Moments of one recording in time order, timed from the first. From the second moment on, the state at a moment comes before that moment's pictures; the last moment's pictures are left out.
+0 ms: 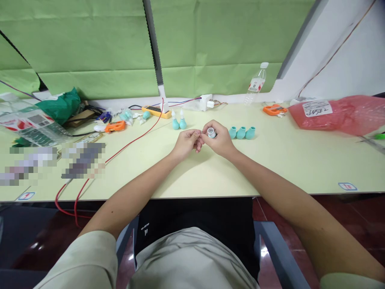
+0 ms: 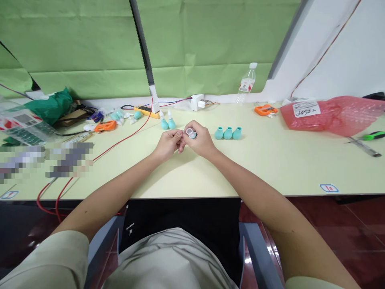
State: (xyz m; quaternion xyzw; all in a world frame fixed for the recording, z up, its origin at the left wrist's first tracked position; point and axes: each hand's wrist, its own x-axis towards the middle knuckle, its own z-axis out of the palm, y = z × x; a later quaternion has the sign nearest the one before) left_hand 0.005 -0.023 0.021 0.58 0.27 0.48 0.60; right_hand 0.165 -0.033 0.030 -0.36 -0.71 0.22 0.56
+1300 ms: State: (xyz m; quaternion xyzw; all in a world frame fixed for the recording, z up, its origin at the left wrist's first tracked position) left_hand 0.001 -0.020 0.020 0.64 0.32 0.49 0.50; right_hand 0.175 -0.024 0.030 -0.42 -0.69 0.27 0.53
